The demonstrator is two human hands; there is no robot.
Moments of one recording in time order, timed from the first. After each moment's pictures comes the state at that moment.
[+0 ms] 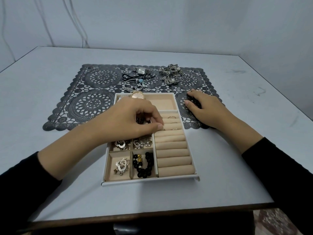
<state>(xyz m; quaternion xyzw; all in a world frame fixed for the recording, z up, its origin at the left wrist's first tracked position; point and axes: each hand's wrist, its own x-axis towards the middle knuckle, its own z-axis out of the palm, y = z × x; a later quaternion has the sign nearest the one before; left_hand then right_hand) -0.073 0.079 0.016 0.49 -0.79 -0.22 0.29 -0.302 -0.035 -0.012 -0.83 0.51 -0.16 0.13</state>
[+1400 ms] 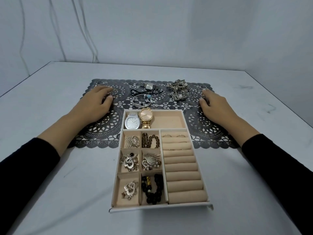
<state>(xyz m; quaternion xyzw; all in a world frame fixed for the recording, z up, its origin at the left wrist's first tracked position) 0.057 0.006 -0.010 0.74 -0.63 -0.03 0.23 -0.294 -0.103 -0.011 -0.81 0.55 -0.19 0.10</state>
